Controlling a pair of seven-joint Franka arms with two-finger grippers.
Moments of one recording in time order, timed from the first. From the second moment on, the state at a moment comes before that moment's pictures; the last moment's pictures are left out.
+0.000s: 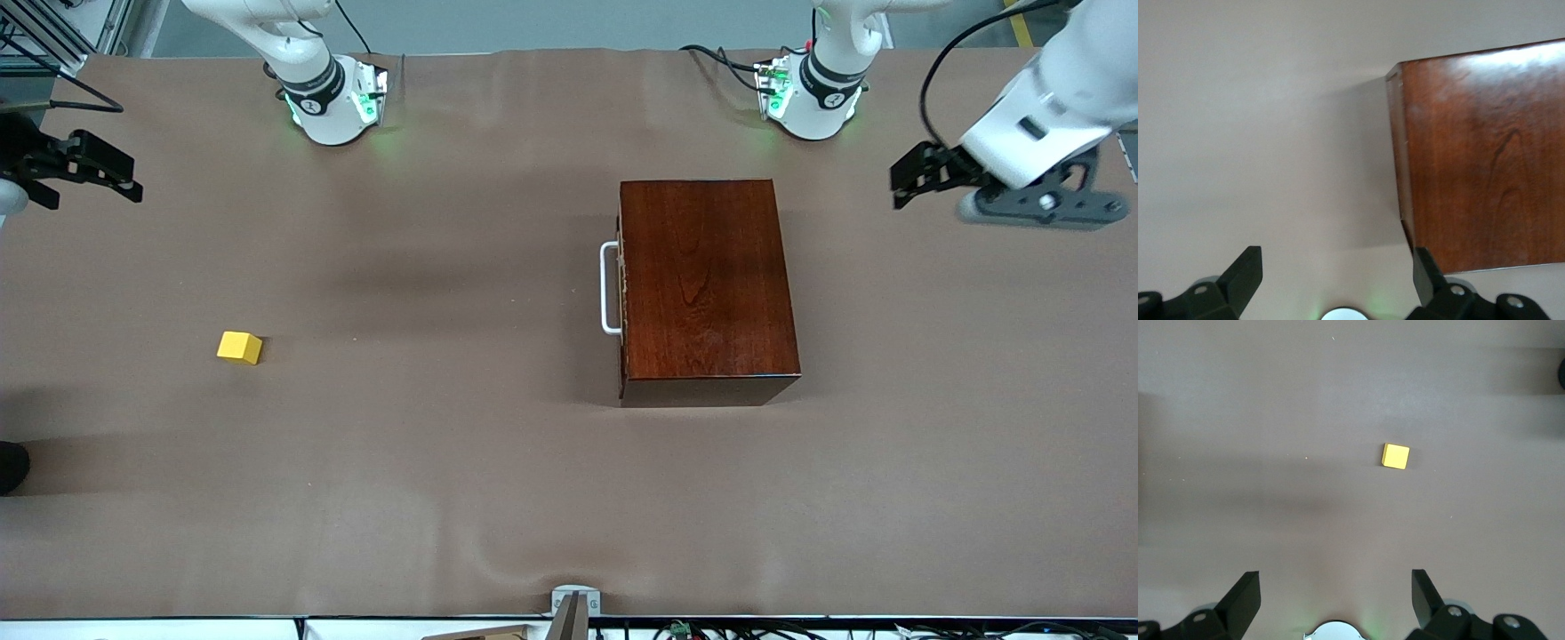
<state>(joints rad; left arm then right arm) -0.01 0.01 -0.23 -1.55 0.01 1.48 -0.09 -0.02 -0.04 0.02 -1.52 0.00 1.39 -0.09</state>
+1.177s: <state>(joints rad) -0.55 0.51 -0.26 -1.27 0.19 1.69 -0.71 -0.02 -0.04 0.02 -1.52 0.00 1.39 -0.09</state>
